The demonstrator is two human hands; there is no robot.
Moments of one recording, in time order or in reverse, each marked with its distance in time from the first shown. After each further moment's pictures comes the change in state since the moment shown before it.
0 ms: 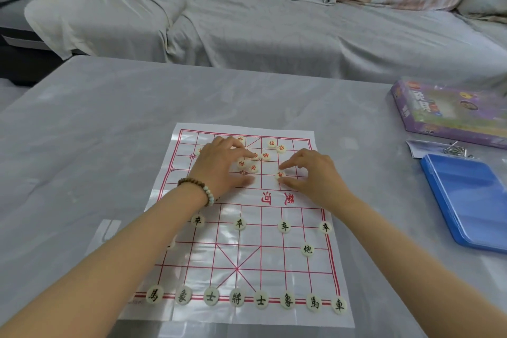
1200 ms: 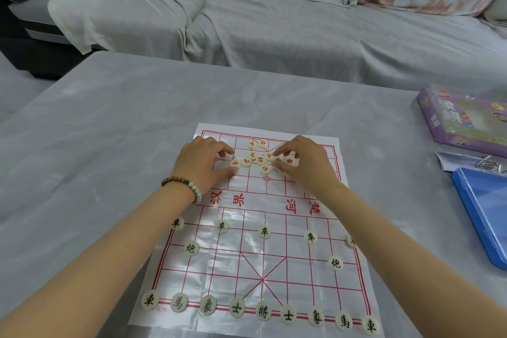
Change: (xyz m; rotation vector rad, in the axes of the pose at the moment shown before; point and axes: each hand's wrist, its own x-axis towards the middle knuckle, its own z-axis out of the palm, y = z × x) left_hand -0.013 -0.059 -0.016 -0.022 0.156 -0.201; right_hand 0.051 -0.046 0.021 0.070 0.099 -0.005
